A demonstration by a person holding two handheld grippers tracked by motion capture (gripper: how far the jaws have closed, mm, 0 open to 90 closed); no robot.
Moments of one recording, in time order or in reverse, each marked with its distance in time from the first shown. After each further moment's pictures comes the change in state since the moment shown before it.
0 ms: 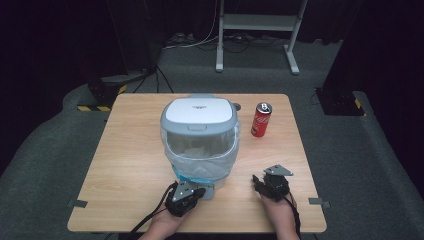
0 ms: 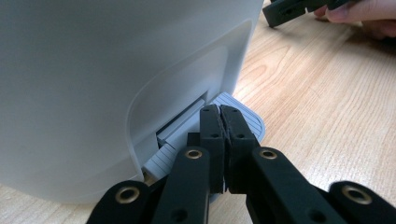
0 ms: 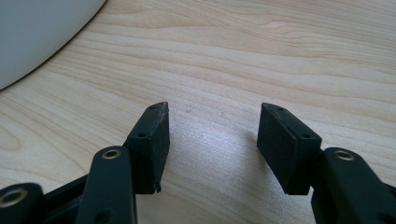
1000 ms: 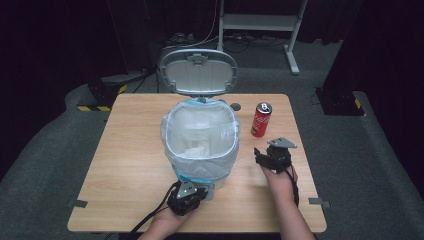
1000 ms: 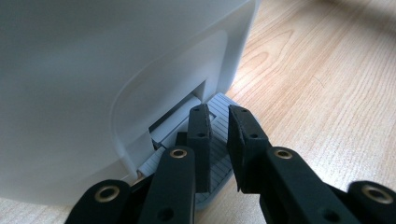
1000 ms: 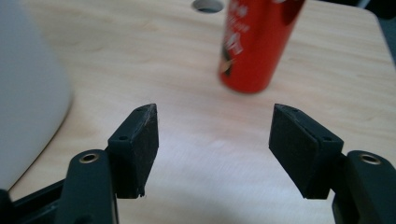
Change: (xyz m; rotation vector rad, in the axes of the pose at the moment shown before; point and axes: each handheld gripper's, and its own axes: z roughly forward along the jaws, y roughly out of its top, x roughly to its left) left arm 0.001 0.004 0.007 0.066 -0.009 0.016; right arm -0.032 0.074 0.014 -0.110 -0.052 0.029
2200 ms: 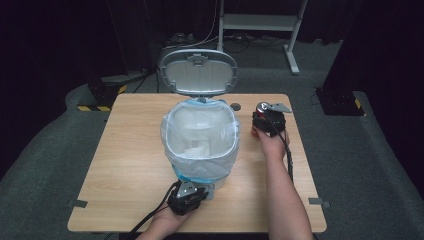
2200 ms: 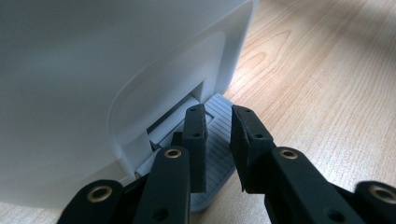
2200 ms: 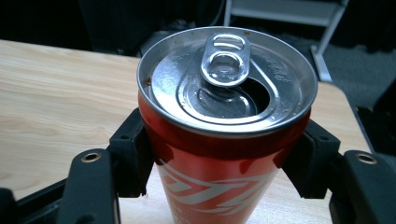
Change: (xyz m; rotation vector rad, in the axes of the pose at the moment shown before) left arm 0.001 0.000 0.001 -0.004 -0.023 0.001; right arm -0.026 0.086 0.064 -0.132 -0.084 0.078
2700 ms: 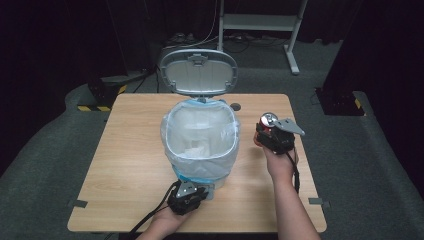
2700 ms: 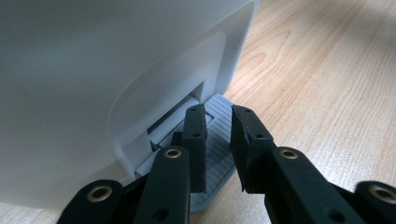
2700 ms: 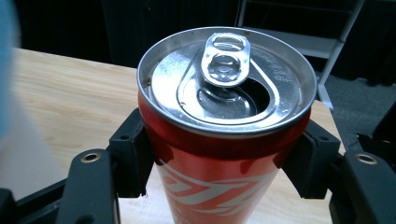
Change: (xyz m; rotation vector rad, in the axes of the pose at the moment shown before) left arm 0.002 0.000 0.000 -0.008 0.001 0.013; right arm 0.014 -0.018 -0.088 -0.123 0.044 -0.044
